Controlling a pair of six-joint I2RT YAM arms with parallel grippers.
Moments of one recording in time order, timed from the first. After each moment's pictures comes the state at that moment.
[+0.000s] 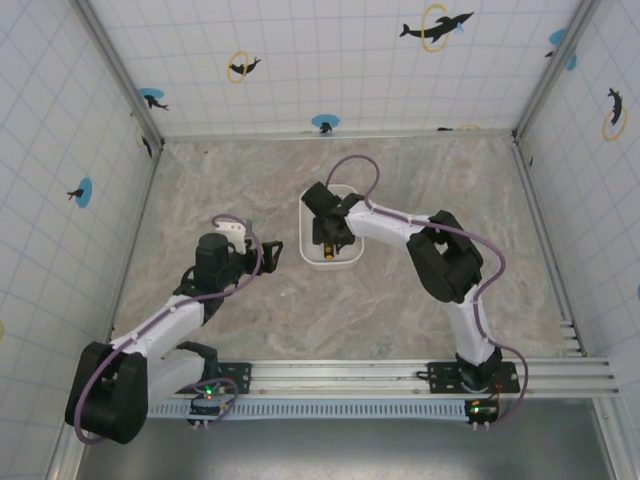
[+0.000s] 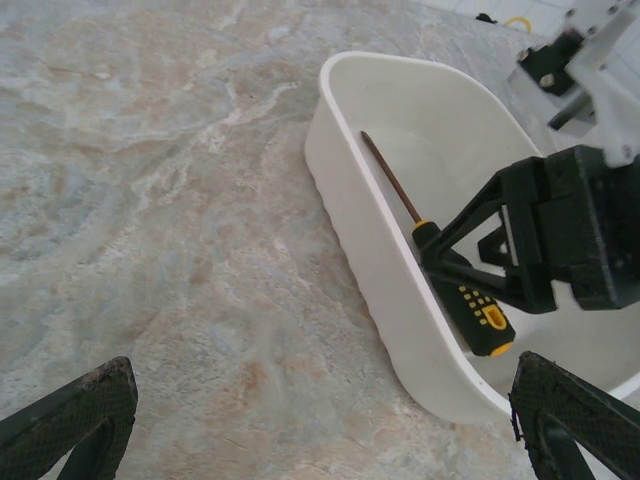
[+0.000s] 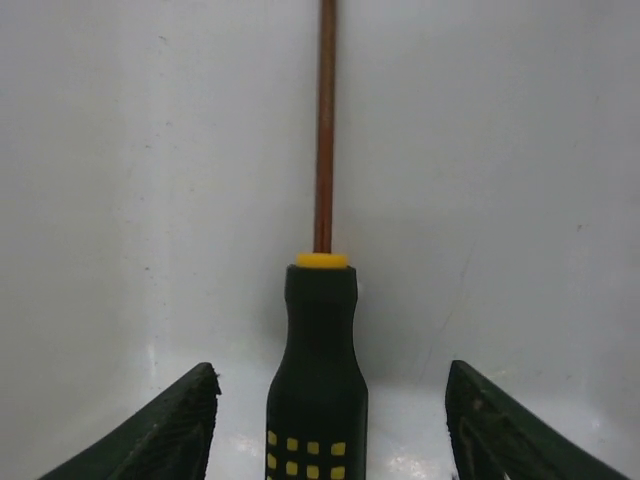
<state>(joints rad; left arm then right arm) -0.31 1.04 0.34 0.21 0.27 -0.28 0.82 2.11 1.59 -0.66 0.17 0.70</state>
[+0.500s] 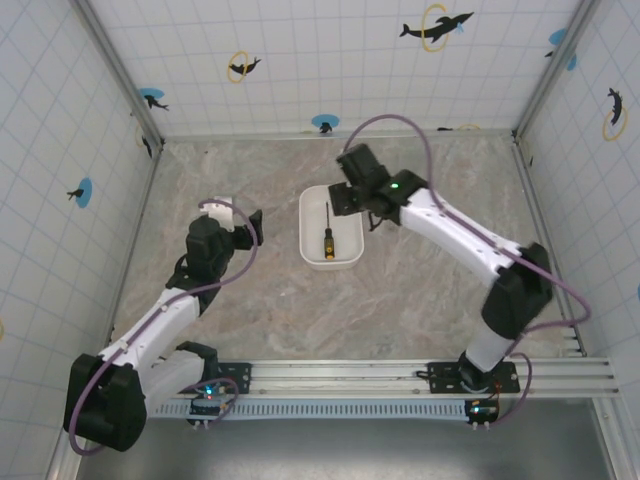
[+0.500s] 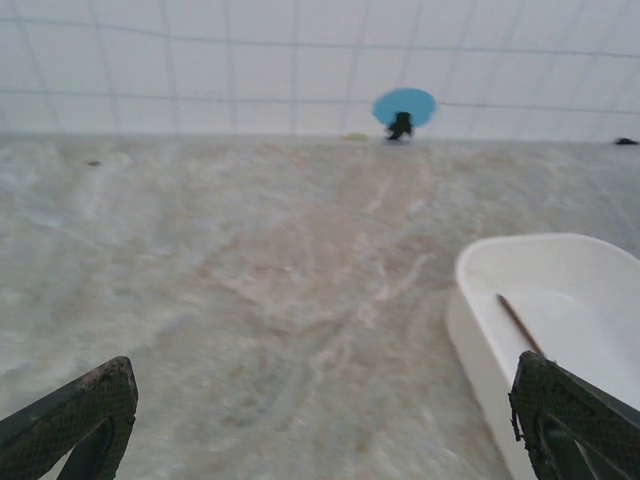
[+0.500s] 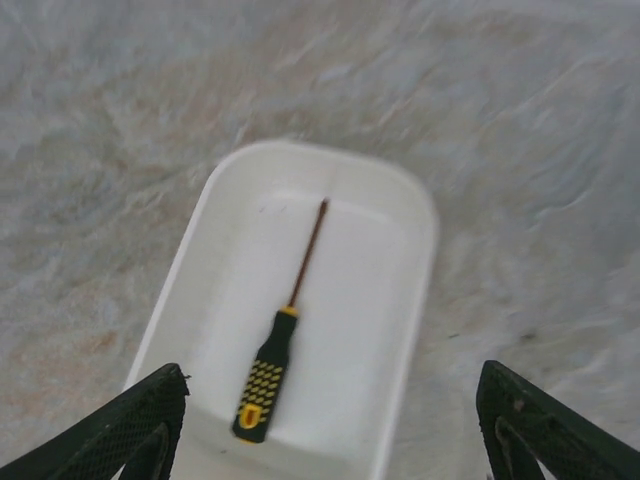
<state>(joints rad) -0.31 1.00 0.48 0.21 -0.10 -0.11 0.73 1.61 1.51 -0.71 0.23 0.29</state>
